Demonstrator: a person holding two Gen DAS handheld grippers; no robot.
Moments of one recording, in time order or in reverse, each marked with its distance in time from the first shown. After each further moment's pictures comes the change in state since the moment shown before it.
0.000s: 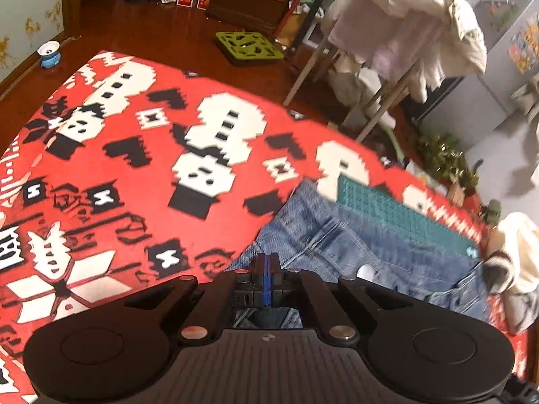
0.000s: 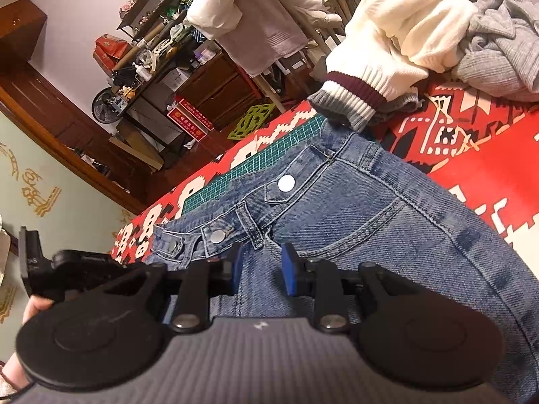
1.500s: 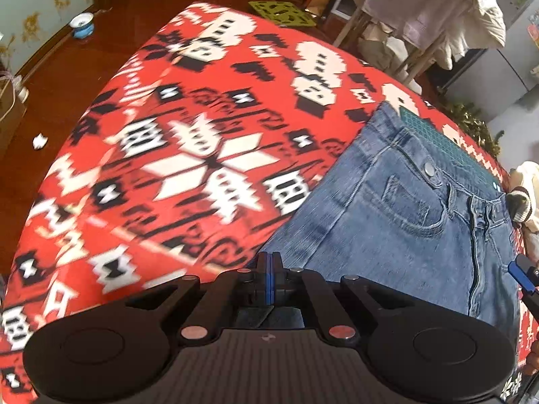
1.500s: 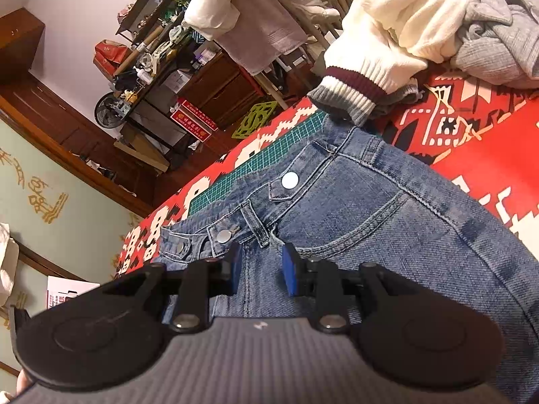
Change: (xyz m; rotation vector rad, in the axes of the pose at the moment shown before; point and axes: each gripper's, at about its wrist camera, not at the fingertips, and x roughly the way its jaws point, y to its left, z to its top) left arm -0.072 0.086 -0.066 -0.018 0.125 0.072; right arm 0.001 -0.002 0.000 0.042 0.010 0.026
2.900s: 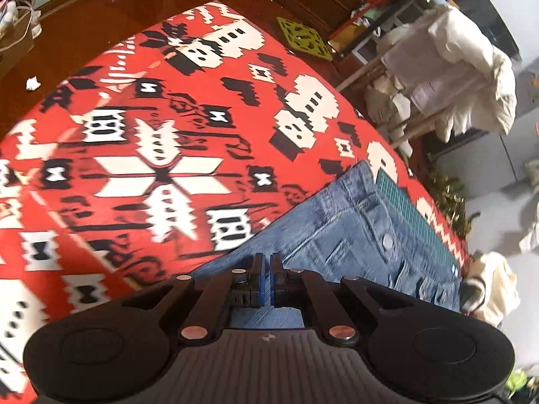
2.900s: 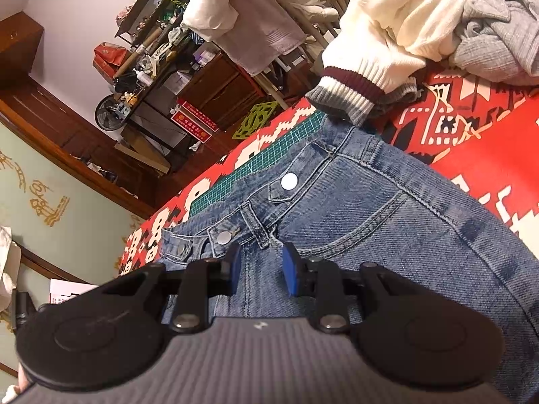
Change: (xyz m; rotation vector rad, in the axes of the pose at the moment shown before) left arm 0.013 -0.021 0.022 -0.304 -0.071 -0.132; right arm 0.000 -0.002 0.002 0.014 -0.001 0.007
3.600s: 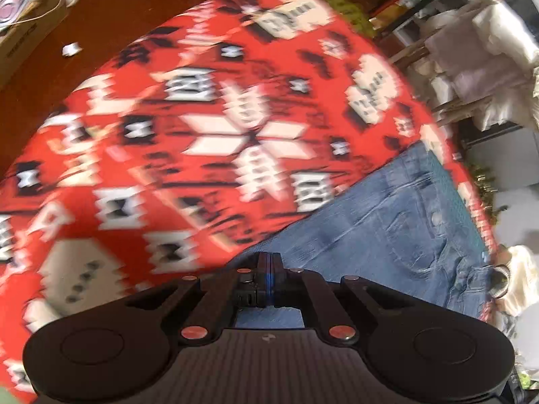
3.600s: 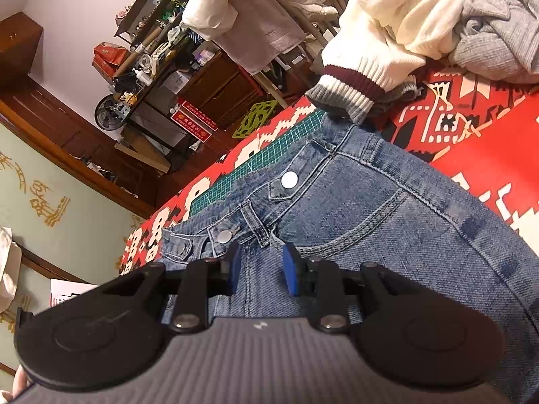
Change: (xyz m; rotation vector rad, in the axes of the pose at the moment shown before) left arm -0.021 0.046 -0.006 -0.053 0.126 0.136; right arm 0.000 0.000 0.000 0.003 0.006 0.000
